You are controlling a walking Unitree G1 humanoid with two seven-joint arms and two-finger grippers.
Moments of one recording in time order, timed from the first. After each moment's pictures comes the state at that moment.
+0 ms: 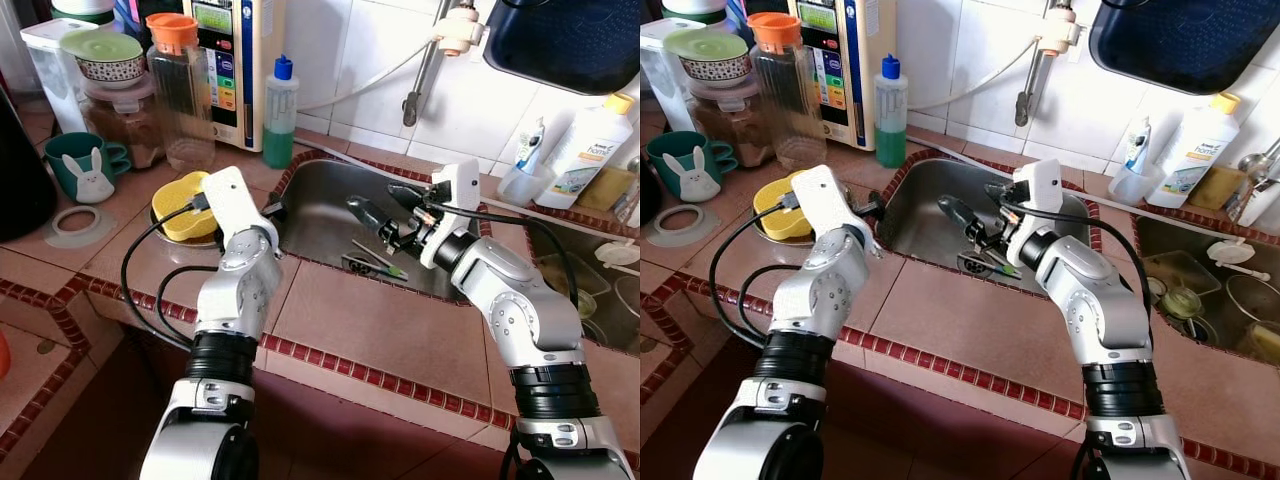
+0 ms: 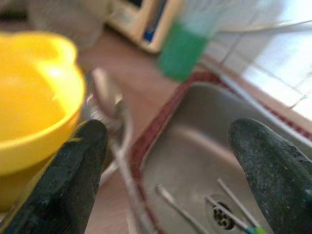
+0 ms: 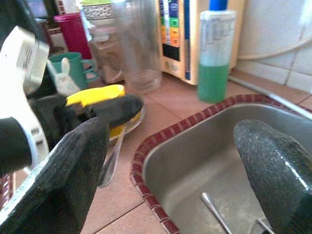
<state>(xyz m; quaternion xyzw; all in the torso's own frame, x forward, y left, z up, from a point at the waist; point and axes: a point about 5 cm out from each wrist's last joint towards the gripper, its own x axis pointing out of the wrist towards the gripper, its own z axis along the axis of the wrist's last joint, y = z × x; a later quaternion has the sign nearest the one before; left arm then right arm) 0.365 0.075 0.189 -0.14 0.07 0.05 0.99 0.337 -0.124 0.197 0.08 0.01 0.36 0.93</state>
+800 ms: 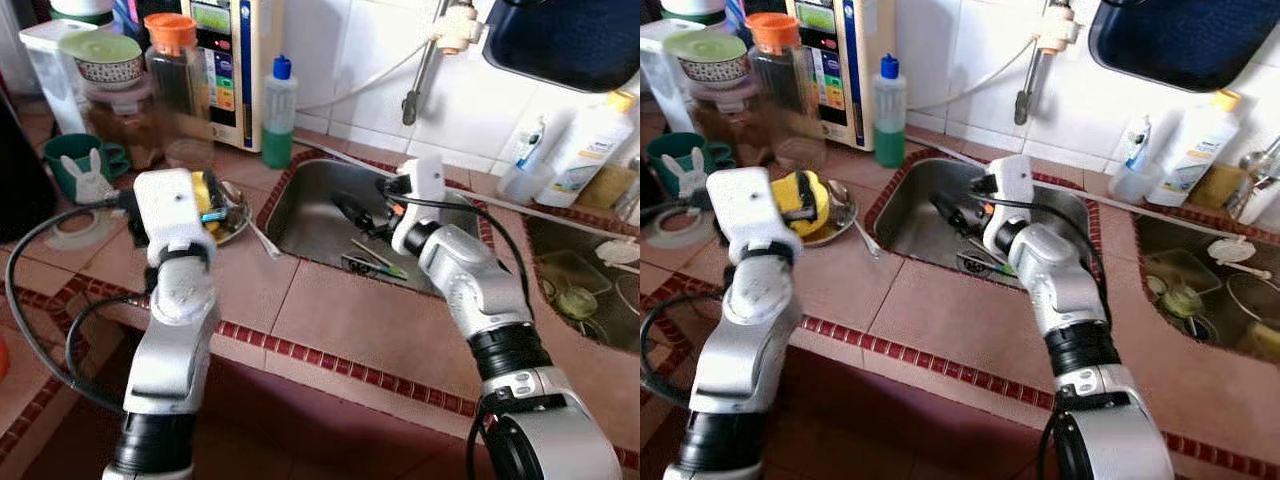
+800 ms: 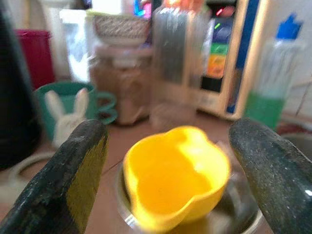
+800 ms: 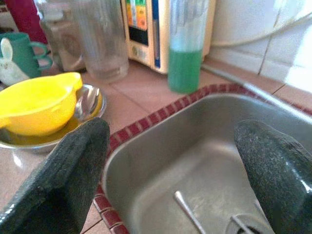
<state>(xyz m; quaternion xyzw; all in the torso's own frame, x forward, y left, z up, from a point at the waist) 0.300 0.161 0.187 0.03 -0.07 0.16 0.98 0.376 -0.097 0.178 0.05 0.03 0.31 0.95</state>
